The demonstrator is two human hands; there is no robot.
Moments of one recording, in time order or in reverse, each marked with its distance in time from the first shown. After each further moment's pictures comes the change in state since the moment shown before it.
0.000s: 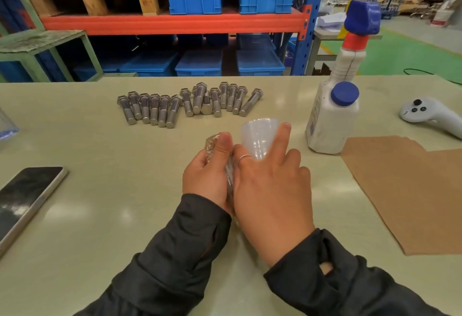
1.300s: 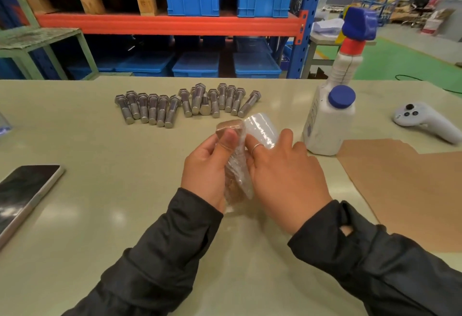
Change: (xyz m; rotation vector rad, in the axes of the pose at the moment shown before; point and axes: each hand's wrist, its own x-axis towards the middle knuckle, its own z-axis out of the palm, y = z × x) left_hand 0.002 0.010 -0.004 -0.031 -0.217 0.073; right_hand 0.019 0.025 -0.002 -0.108 -0.021 -0.055
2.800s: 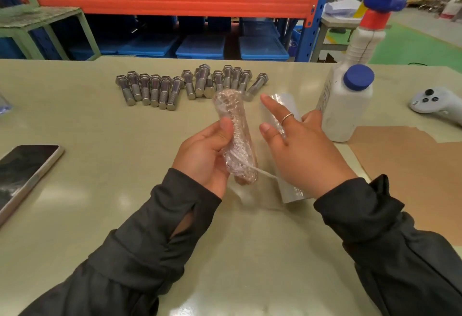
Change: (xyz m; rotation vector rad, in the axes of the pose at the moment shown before) left_hand 0.006 0.001 -0.016 -0.132 -0.063 -0.144; right_hand 0.023 0.028 0.014 0.519 -0.076 0.048
